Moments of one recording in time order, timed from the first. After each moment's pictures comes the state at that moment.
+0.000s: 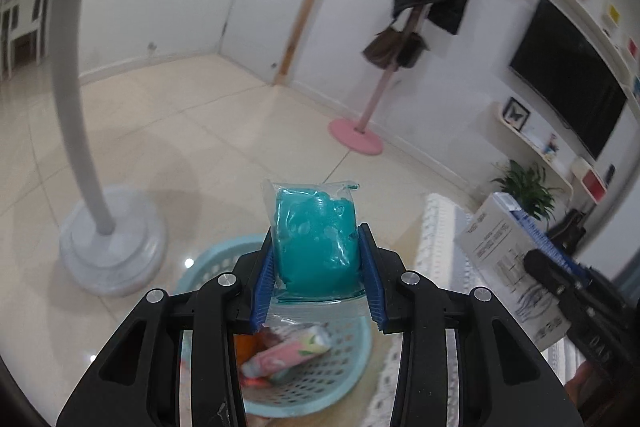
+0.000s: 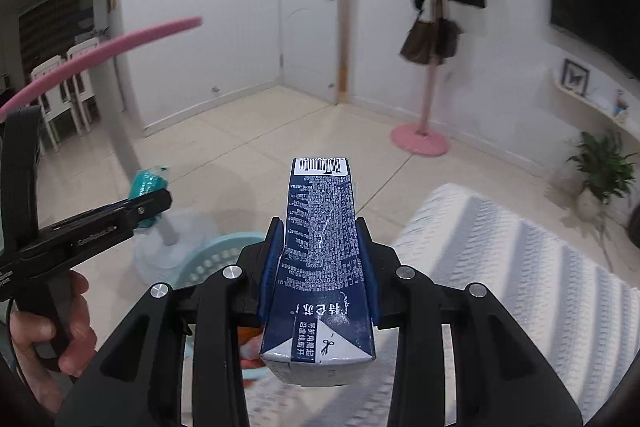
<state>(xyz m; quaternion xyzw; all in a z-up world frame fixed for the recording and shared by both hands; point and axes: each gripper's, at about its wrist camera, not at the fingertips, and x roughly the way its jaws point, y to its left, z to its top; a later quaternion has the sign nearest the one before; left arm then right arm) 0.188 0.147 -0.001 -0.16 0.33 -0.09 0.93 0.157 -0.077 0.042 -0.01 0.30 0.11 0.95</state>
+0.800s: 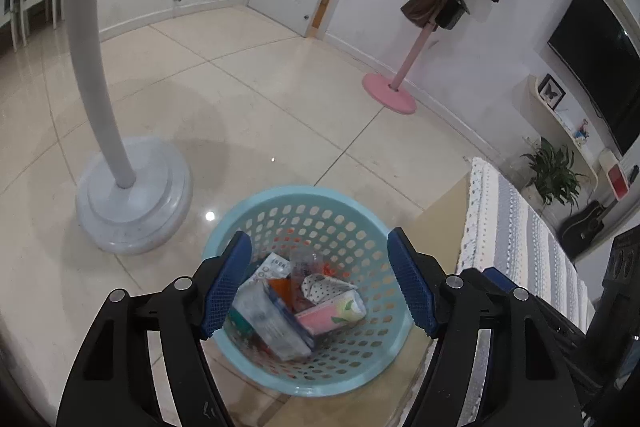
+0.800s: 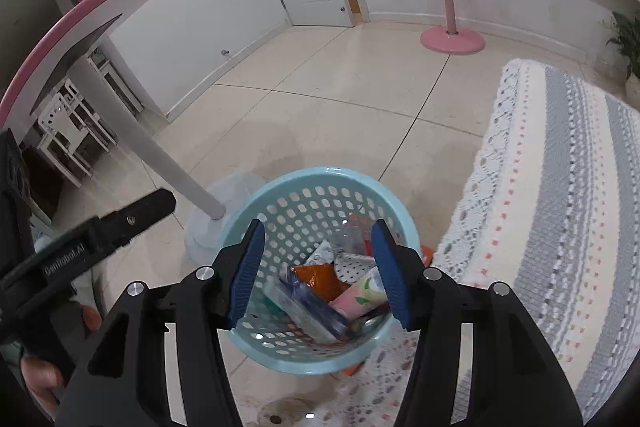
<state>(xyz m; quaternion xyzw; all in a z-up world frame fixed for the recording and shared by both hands) 0.202 0.178 -0.037 -0.16 0.41 -0.06 0.90 0.203 -0.050 -0.048 0.12 0.41 0.14 0.89</state>
